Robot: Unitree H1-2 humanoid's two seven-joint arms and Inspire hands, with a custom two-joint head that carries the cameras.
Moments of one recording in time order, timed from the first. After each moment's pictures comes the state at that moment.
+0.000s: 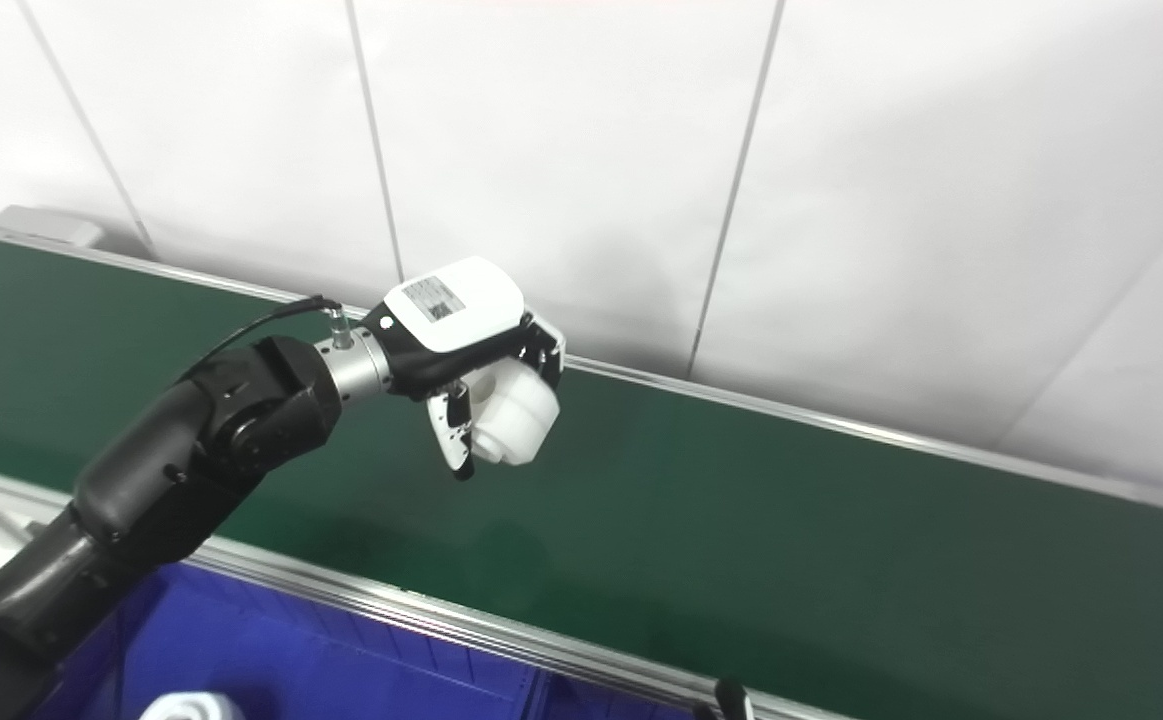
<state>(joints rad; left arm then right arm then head) -0.39 0.50 -0.29 -0.29 0.80 -0.12 -0.50 0.55 -0.01 0.25 -0.09 0.02 -0.30 0.10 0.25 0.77</state>
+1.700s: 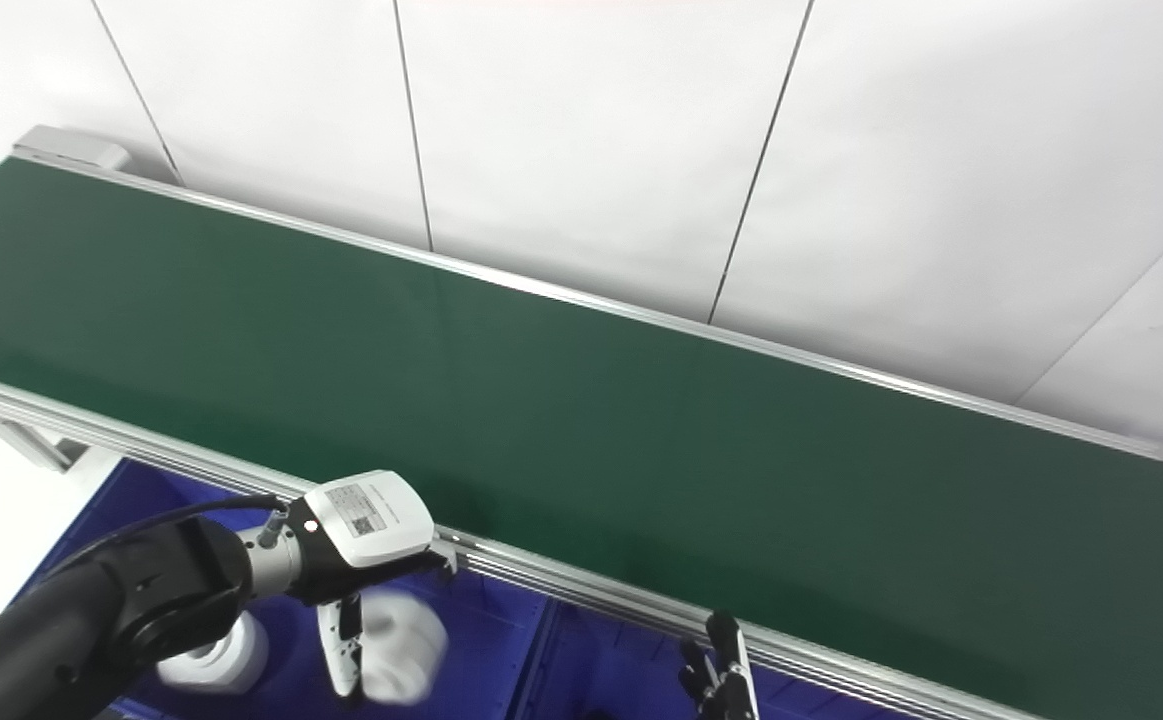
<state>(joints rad) 0.10 0.55 -0.37 -0.40 1.07 -0.14 -0.72 0.58 -0.02 0.30 -0.18 0.02 -0.21 0.10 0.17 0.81</state>
